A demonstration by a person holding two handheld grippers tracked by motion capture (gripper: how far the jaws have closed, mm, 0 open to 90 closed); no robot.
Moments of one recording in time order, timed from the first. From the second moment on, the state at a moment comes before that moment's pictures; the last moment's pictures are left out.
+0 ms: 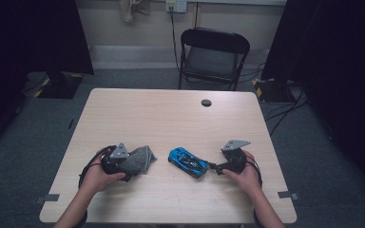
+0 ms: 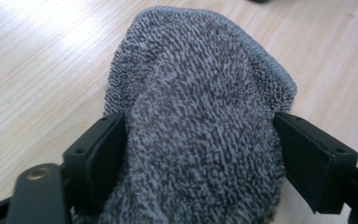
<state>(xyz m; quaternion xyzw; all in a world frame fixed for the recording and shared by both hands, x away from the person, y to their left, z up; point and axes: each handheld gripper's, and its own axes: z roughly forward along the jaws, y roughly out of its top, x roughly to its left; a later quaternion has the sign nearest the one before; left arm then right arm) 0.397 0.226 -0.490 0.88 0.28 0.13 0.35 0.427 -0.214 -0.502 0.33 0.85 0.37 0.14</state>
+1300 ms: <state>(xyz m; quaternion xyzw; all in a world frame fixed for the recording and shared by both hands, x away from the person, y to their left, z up) 0.397 0.218 -0.494 0.87 0.30 0.13 0.37 0.425 -0.213 -0.502 0.35 0.85 0.37 0.15</state>
